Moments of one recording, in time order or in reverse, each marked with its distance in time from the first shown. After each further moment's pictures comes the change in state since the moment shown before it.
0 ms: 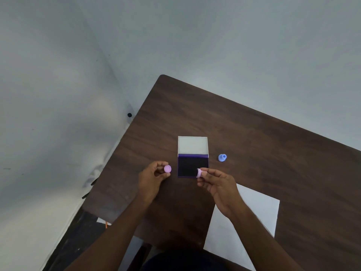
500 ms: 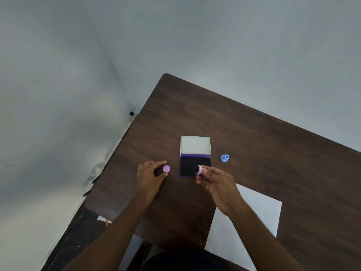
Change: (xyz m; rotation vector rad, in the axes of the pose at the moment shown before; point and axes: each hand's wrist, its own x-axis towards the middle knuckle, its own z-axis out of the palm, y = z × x) left_hand 0.011 -0.020 -0.006 0.410 0.086 0.151; right_hand 0.003 -0.001 0.010 0.067 -0.066 -0.005
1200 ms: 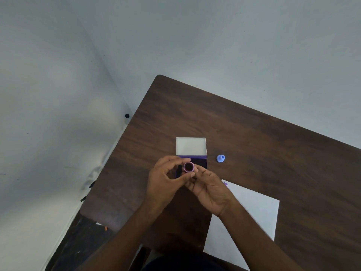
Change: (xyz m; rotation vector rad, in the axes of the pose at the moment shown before) left_hand -0.029 0.107 -0.034 -0.356 -0.006 0.304; right_hand -0.005 -0.001 0.020 0.375 -0.376 0.085
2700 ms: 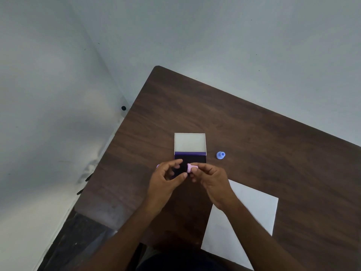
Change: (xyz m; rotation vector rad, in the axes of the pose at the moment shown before) left_hand -0.011 -0.040 0.022 -0.199 -0.082 -0.402; right_hand 0.013 -0.004 -0.035 -0.763 0.287 -0.190
